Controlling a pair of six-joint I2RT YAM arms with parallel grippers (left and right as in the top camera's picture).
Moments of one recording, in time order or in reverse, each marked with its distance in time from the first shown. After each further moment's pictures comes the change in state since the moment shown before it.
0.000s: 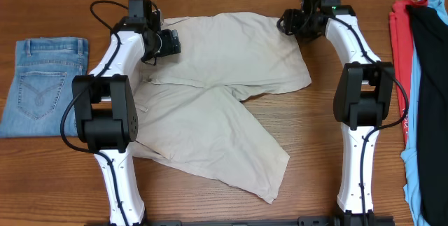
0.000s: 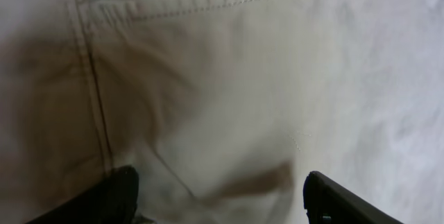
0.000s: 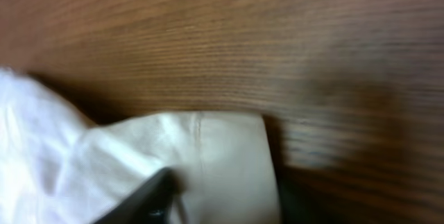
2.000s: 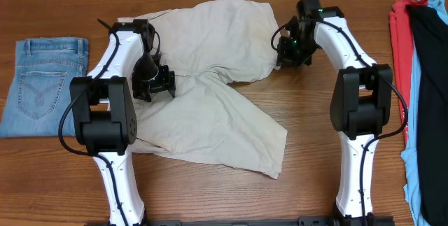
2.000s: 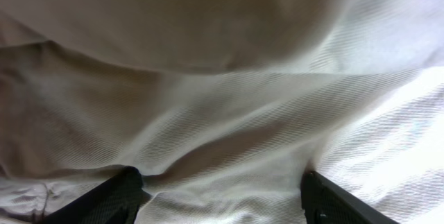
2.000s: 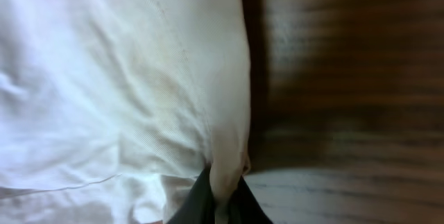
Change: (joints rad) left arm 0.004 -0.023 -0.019 -0.652 -0.067 0.048; right arm 0.084 -0.158 -0.175 -0.444 0.106 0.066
